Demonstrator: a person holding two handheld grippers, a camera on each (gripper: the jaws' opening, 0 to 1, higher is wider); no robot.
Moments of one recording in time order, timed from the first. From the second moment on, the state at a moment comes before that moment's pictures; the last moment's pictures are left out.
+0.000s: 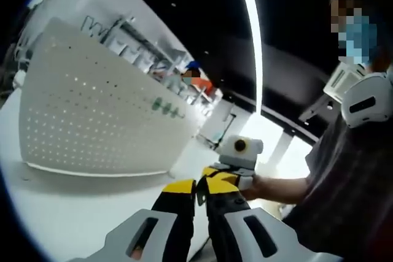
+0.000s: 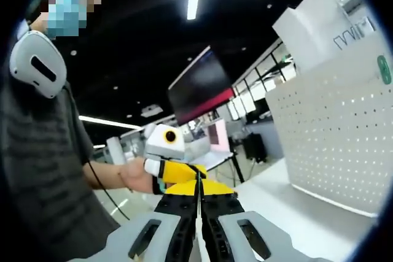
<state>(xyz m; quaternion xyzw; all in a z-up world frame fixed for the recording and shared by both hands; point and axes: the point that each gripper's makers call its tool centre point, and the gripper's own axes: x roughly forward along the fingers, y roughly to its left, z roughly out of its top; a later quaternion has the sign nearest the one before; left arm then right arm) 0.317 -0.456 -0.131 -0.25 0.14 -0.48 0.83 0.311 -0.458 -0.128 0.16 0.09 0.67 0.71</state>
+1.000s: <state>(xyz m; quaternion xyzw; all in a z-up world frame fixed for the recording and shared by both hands) 0.310 -0.464 -0.157 -0.16 0.20 -0.46 0.85 0.303 -0.457 -0.157 0.13 0.15 0.68 0.70</state>
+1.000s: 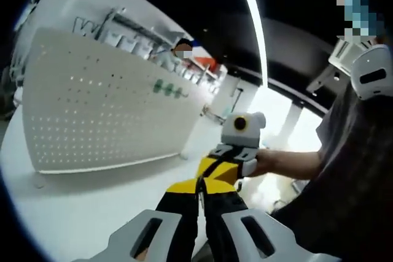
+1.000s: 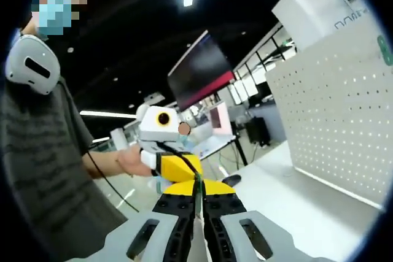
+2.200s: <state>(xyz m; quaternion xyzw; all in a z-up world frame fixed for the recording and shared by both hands) 0.334 -0.417 -0.194 -0.09 0.27 -0.33 0.90 0.319 -0.479 -0.196 -0.03 0.21 0.58 0.79</state>
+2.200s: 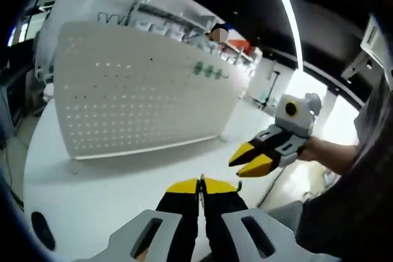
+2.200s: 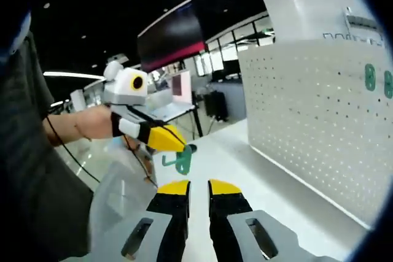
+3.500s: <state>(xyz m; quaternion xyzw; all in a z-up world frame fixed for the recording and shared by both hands) 0.342 -0.408 -0.180 -0.12 0.26 -0.25 0.93 0.314 -0.431 -0.165 -0.13 0.15 0.53 0.83</state>
